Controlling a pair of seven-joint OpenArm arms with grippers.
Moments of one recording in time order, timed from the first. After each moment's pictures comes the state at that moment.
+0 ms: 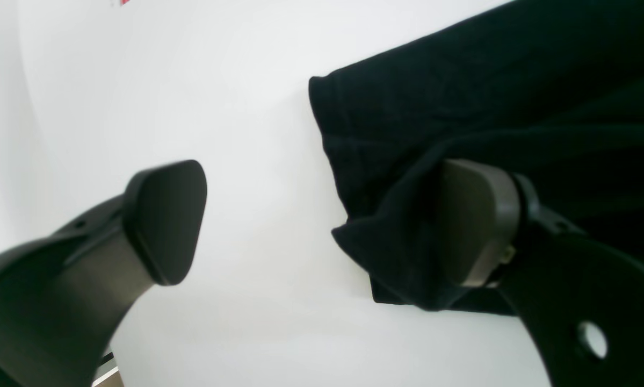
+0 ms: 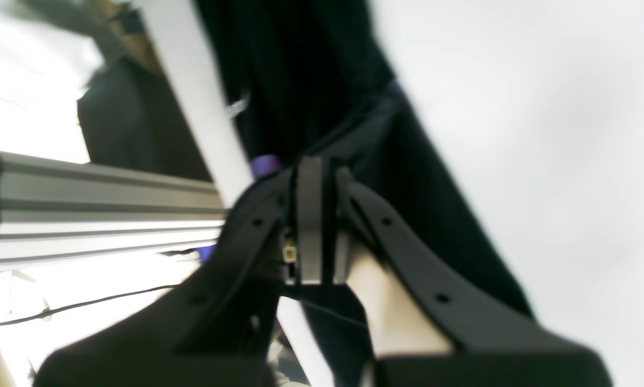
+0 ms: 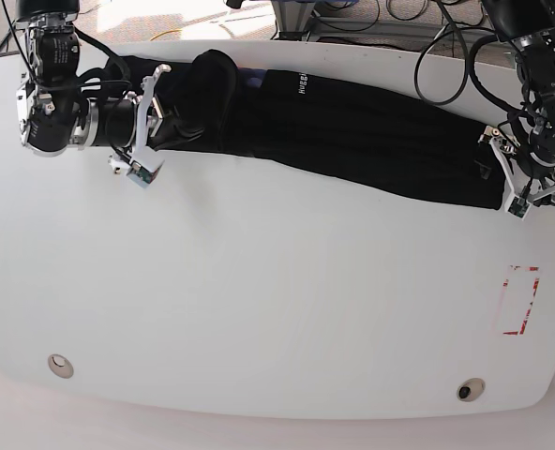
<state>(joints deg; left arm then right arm) 6.8 -19.6 -26.2 97.9 0.7 -42.2 49.8 -12.3 31.4 8.2 113.0 69.4 40.1 -78.3</state>
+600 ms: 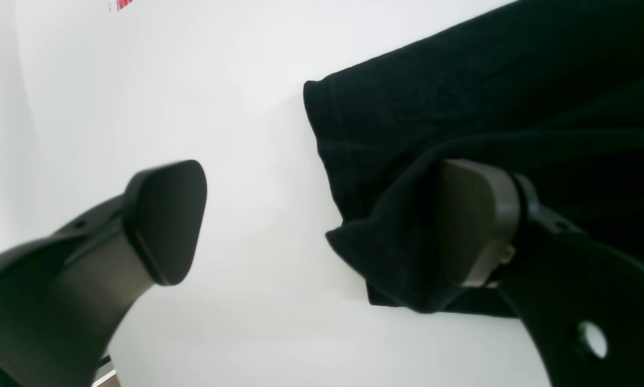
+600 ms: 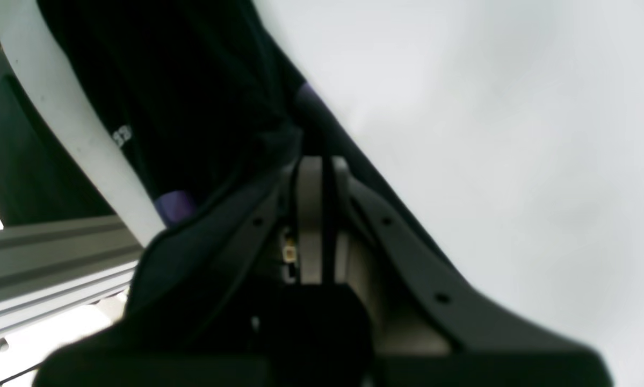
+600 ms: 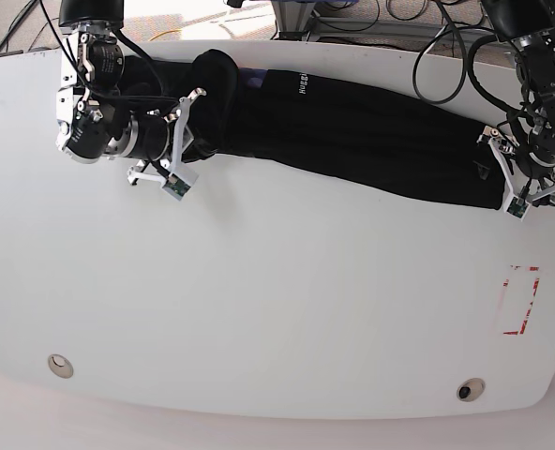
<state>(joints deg) 6.8 -19.5 -26.1 97.9 0.5 -42.2 49.8 -8.4 18.3 3.8 111.1 47.1 40.1 -79.2</state>
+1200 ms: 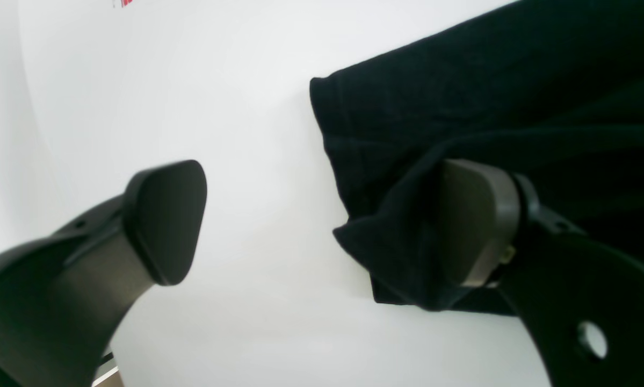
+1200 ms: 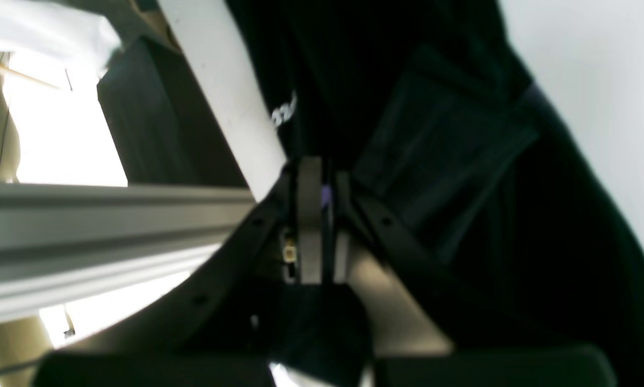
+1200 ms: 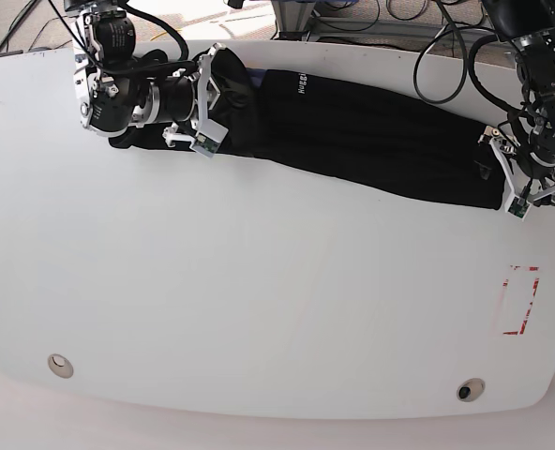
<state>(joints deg) 6.8 -19.6 -26.1 98.0 0.7 -42.2 49.8 -14.8 21.5 -2.5 111.8 57.0 40.2 -78.9</state>
